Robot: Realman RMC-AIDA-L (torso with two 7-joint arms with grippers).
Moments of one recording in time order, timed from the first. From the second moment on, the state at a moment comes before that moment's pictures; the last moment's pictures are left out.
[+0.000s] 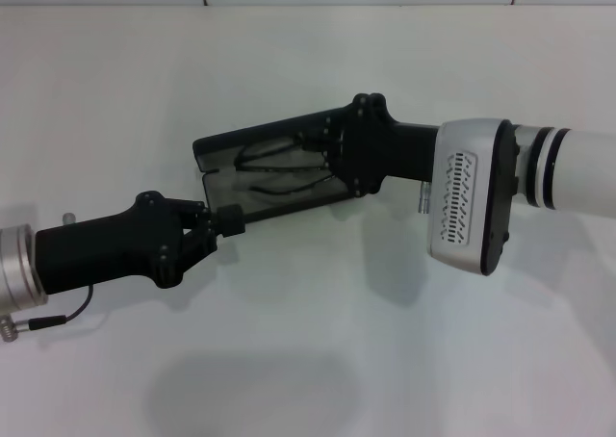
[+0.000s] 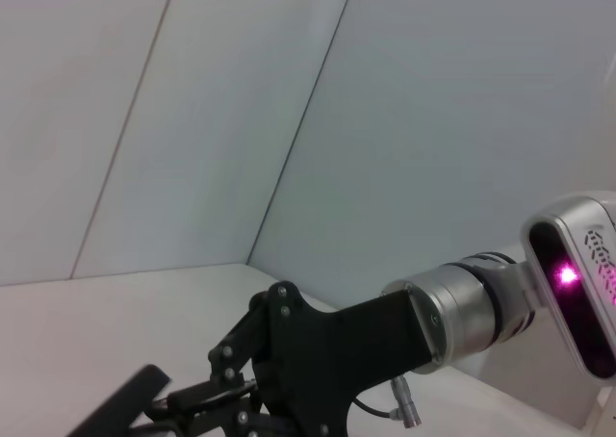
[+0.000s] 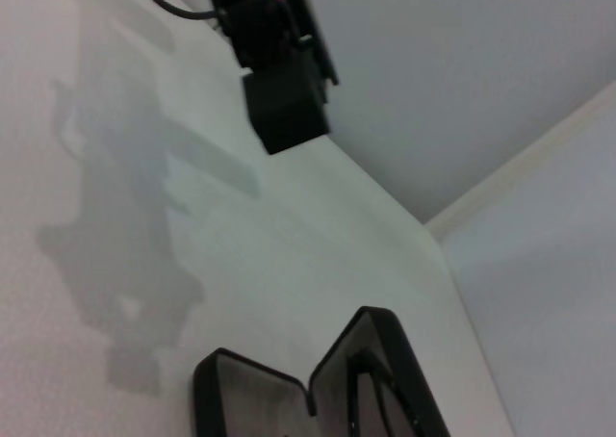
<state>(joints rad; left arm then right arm) -0.34 -2.01 0.81 0.49 1.72 1.71 -1.26 0.71 2.03 -2.05 -0.66 -0.78 -0.62 0.28</state>
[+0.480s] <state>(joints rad) -0.34 -2.02 0.81 0.49 1.72 1.72 -1.26 0.71 2.03 -2.07 -0.66 -0.77 -0.61 0.27</state>
